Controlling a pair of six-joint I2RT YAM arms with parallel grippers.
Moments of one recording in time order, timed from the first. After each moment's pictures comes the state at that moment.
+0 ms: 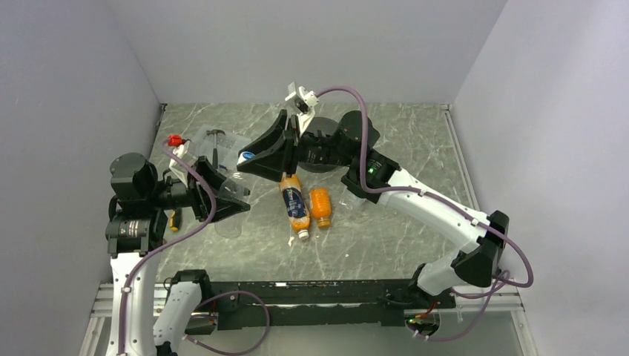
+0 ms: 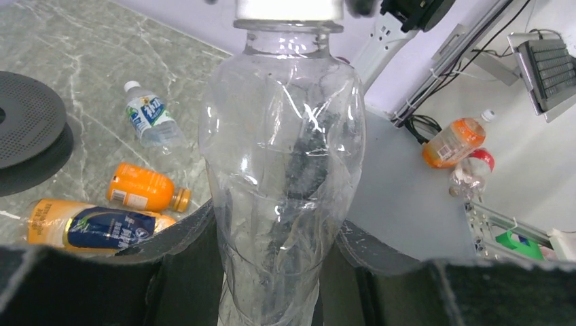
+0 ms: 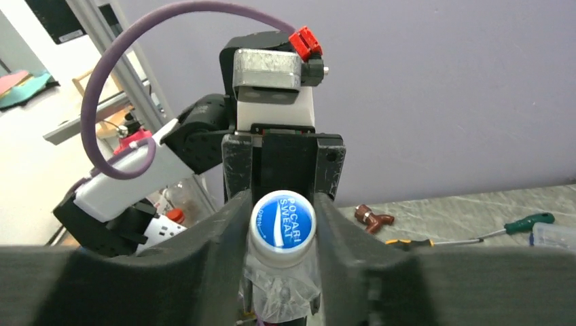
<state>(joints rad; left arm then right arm) 0.06 0.72 1.04 -0.43 1.44 -0.23 0.97 1.46 1.50 0.28 -0.64 0.45</state>
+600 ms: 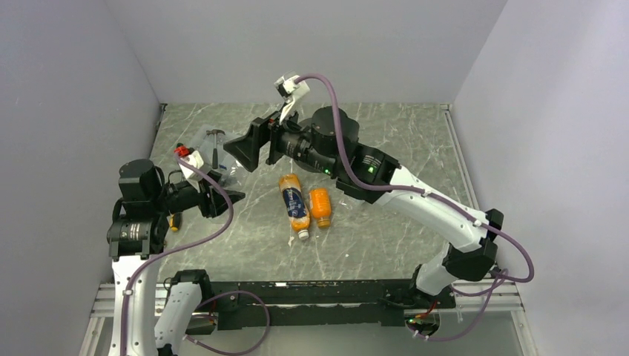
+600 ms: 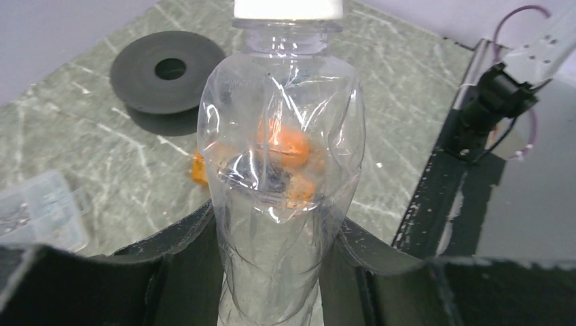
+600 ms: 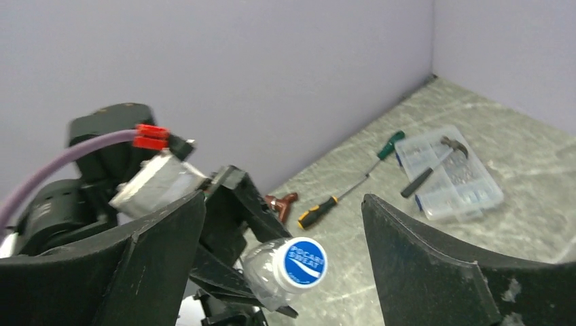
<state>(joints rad) 0.07 0.70 1.02 -0.69 1.08 0.25 1.11 1.54 1.82 -0.20 0.02 0.37</state>
